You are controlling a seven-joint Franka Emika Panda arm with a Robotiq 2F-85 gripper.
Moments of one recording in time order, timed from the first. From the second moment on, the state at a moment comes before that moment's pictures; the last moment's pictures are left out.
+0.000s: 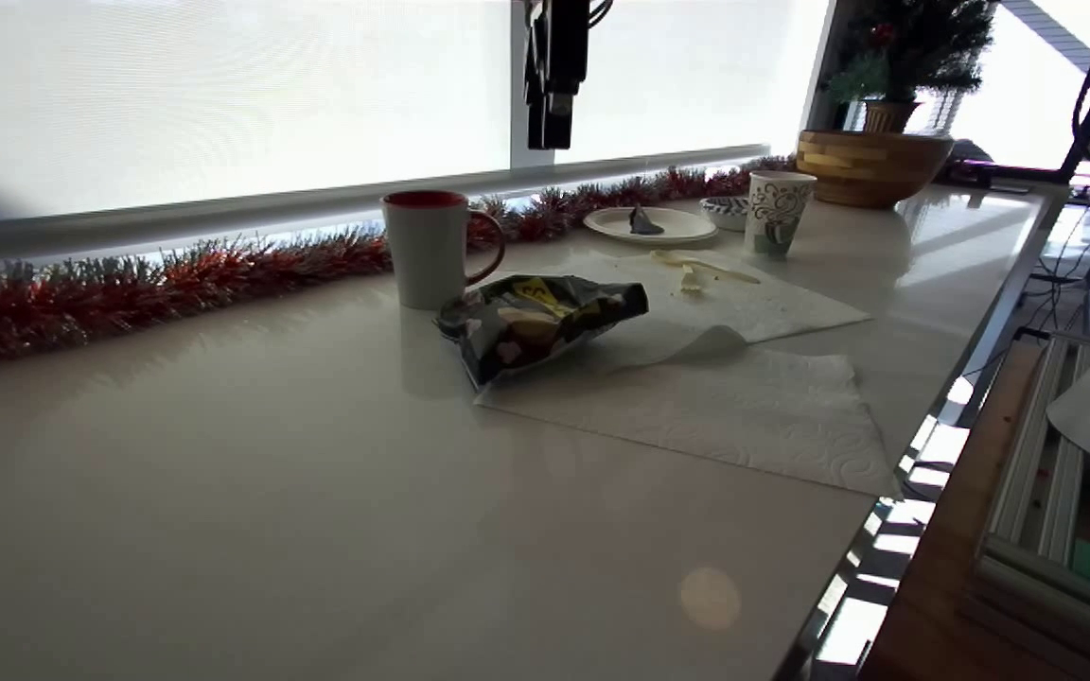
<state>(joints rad) 0.27 0.00 0.19 -2.27 0.10 2.27 -0.56</state>
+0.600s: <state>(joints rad) 0.27 0.19 0.26 -2.23 0.12 2.40 -0.58</state>
